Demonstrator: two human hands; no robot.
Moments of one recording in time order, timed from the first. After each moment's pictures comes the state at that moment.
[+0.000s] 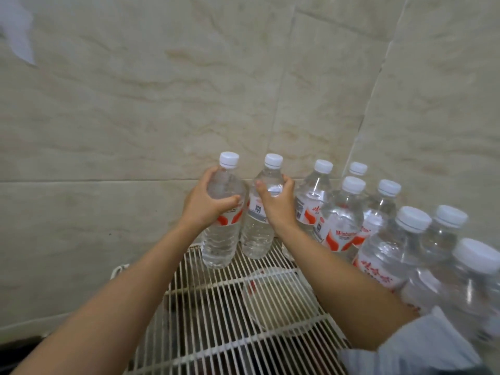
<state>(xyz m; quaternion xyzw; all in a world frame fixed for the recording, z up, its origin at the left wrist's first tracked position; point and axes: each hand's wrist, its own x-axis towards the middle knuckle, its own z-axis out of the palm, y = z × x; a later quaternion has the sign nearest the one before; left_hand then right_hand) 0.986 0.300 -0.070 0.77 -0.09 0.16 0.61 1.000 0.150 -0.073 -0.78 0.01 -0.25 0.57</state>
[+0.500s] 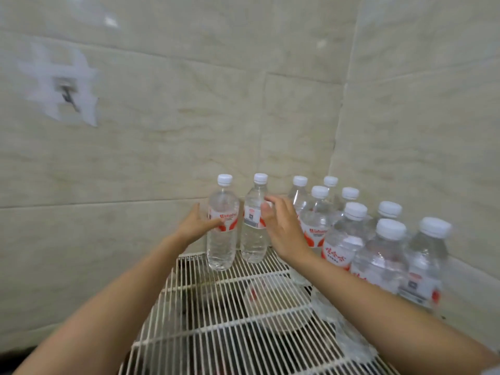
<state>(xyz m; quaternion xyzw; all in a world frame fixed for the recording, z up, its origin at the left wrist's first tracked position) 0.939 0.317 -0.063 0.83 -0.02 0.07 0.55 0.869 0.131 -0.043 -0.85 -0.17 -0.26 0.43</state>
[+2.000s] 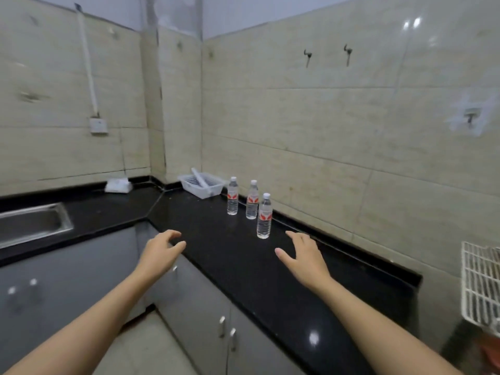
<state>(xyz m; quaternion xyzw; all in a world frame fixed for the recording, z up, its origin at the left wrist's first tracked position) 0.153 0.650 -0.135 0.75 0.49 0.35 0.28 0.410 0.500 -0.134 -0.79 -0.53 -0.01 0.30</state>
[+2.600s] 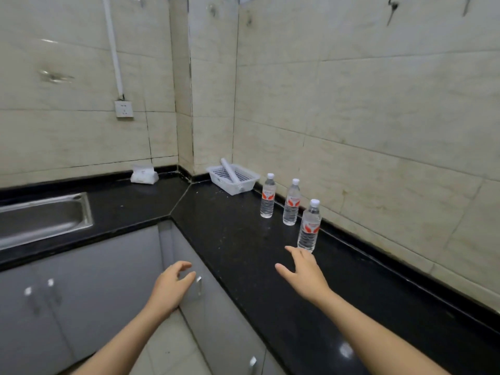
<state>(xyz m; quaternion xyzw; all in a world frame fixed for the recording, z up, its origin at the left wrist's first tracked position) 0.171 0.800 -0.219 0.68 0.55 0.32 0.36 0.434 0.713 -0.195 -0.78 -0.56 0.11 0.26</state>
